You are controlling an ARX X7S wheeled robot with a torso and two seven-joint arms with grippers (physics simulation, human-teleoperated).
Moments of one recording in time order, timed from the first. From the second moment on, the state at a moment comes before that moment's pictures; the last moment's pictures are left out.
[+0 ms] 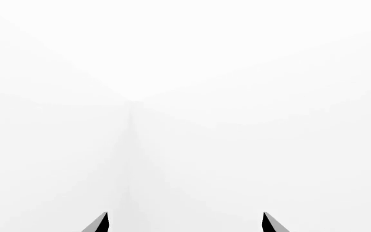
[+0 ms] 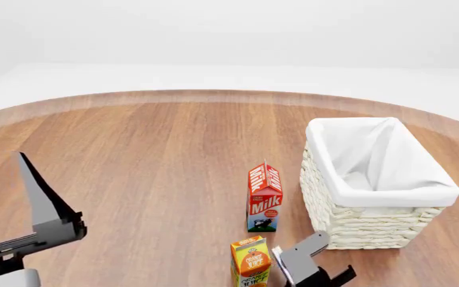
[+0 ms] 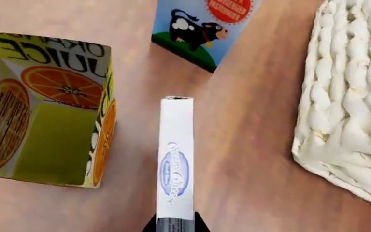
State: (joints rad) left arm 0.19 -0.38 -0.05 0.65 0.04 0.20 -0.52; right arm 1.12 0.67 -2.10 -0.09 1.52 0.05 0.83
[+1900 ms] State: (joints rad) left arm 0.19 -0.39 -0.03 0.66 0.03 0.20 -0.54; right arm 1.82 1.30 -1.93 -1.04 1.57 0.32 1.26
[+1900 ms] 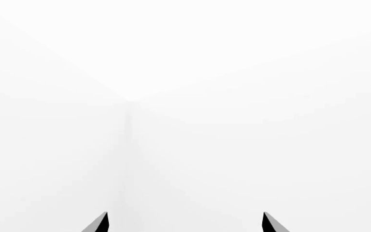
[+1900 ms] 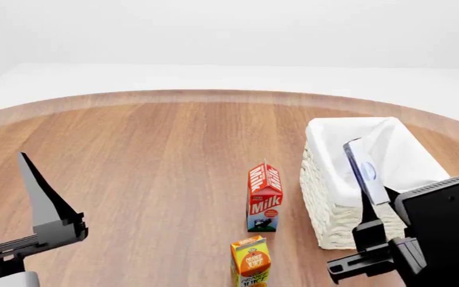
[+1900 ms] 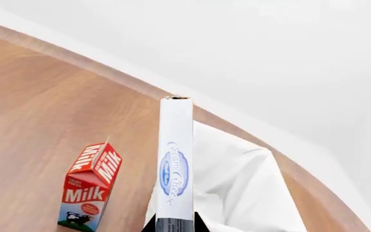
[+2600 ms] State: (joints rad) left arm 0.18 -0.40 -0.02 0.66 0.03 0.20 -0.54; right arm 2.00 1.36 -1.67 -0.89 1.82 0.58 1.15
